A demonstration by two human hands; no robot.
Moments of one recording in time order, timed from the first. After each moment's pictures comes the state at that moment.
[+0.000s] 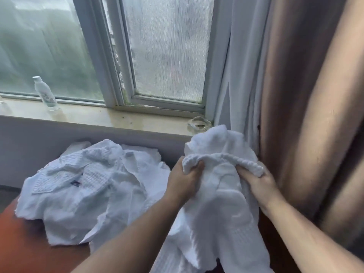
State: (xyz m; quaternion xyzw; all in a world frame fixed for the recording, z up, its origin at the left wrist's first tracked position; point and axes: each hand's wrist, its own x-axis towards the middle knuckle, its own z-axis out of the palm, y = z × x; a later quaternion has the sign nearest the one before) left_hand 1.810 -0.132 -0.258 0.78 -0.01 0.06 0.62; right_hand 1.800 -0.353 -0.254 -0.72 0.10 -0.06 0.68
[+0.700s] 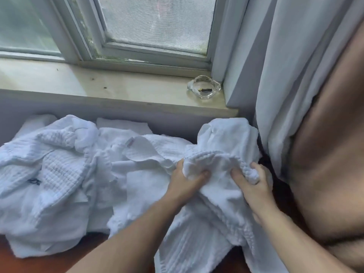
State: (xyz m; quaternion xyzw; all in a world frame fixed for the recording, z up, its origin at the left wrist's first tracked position) left_hand 1.898 -0.127 -0.388 0.74 0.02 -0.16 0.66; right_hand 1.861 -0.334 -0.394 -0.77 0.23 -0.03 0.60
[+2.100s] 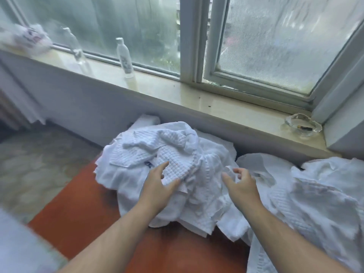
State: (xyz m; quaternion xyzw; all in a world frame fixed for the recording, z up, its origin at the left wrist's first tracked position) left_hand 1.809 0.171 -0.350 0.85 0.21 0.03 0.49; right_hand 1.888 -0.064 -0.346 -0.87 0.08 0.11 0.48
